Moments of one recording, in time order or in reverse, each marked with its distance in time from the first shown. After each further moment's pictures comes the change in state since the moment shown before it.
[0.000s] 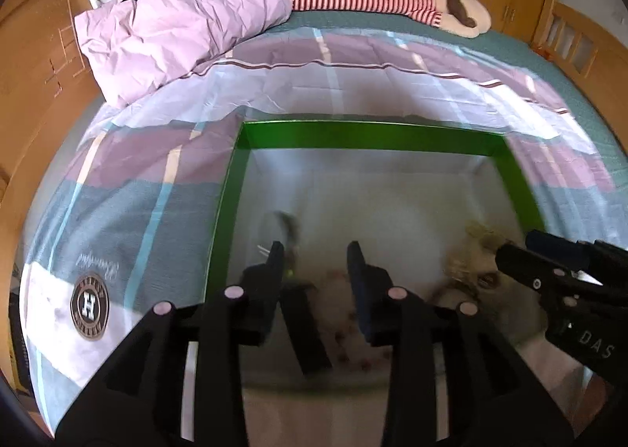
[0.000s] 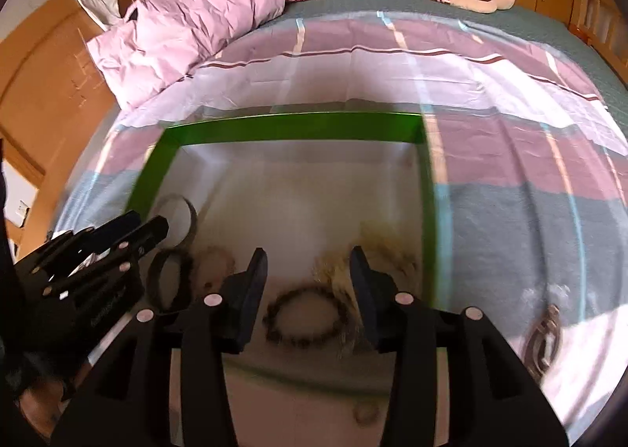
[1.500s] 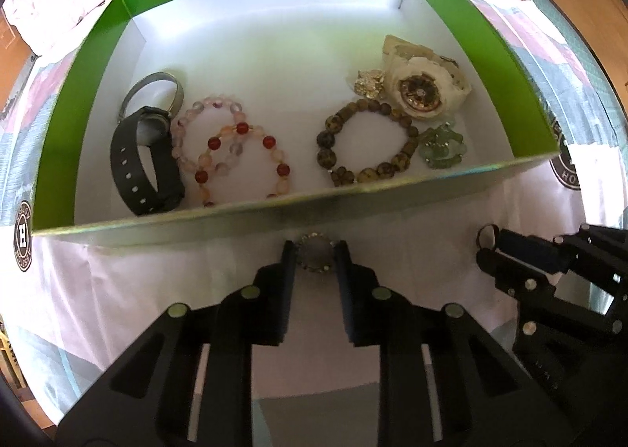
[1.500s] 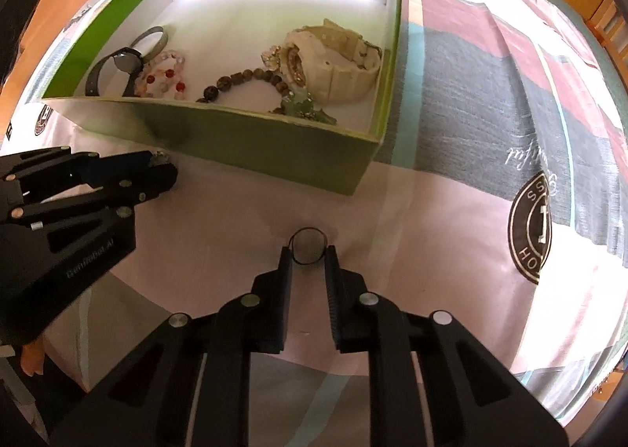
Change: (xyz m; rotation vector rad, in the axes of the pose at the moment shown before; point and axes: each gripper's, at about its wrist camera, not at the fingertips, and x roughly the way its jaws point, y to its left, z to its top) left arm 0.045 -0.066 -0.080 0.141 0.333 -0.099; right arm 0.027 -0.011 -0.096 -0.150 0.284 -0.133
